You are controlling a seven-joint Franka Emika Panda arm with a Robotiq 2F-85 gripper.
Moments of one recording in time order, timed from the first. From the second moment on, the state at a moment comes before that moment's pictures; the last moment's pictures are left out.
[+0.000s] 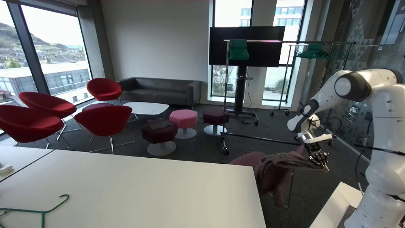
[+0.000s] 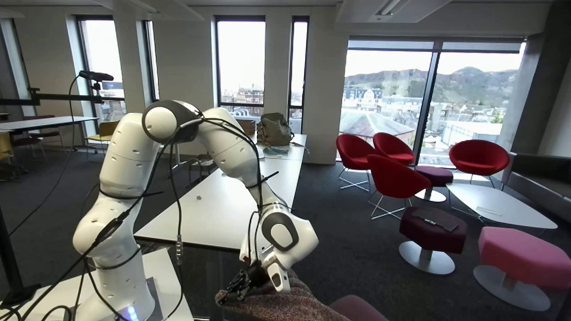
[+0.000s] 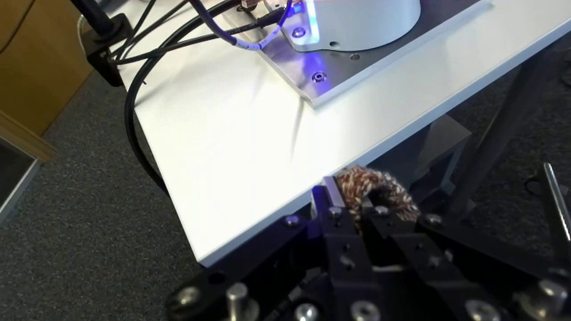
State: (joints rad) arm -0.29 0.38 -0.28 -2.24 -0.09 1.68 0.08
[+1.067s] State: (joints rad) arm -0.35 0.51 -0.29 -2.10 0.04 1.57 0.08
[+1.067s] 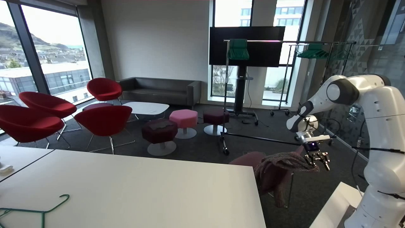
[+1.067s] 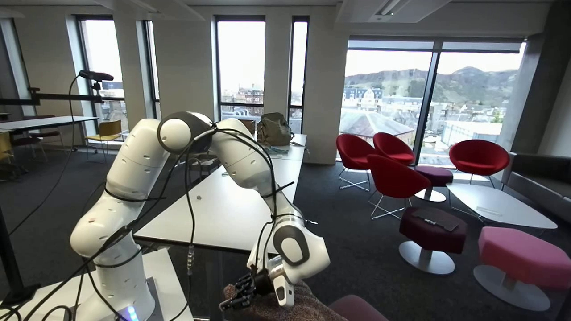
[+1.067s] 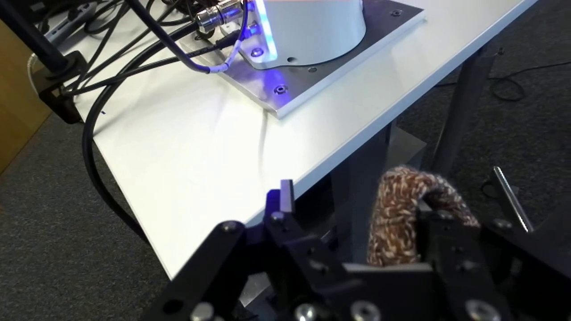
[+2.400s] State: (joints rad) arm -0.31 0.16 -0.28 -2.04 0.03 1.57 0.05
